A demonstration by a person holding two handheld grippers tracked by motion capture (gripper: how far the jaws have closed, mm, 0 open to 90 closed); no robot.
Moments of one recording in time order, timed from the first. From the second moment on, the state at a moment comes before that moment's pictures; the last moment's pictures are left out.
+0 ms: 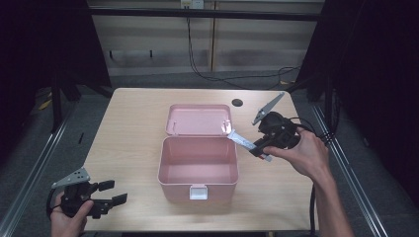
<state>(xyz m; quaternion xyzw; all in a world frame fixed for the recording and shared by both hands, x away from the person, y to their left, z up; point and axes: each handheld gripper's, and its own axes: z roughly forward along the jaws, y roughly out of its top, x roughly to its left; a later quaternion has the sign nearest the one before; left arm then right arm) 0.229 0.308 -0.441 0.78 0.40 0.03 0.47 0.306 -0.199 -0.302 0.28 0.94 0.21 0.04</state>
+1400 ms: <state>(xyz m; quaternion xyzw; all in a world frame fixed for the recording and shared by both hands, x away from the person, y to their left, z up) 0.229 0.308 -0.440 0.78 0.40 0.03 0.47 0.351 -0.109 -0.323 0.19 0.96 0.19 0.01</state>
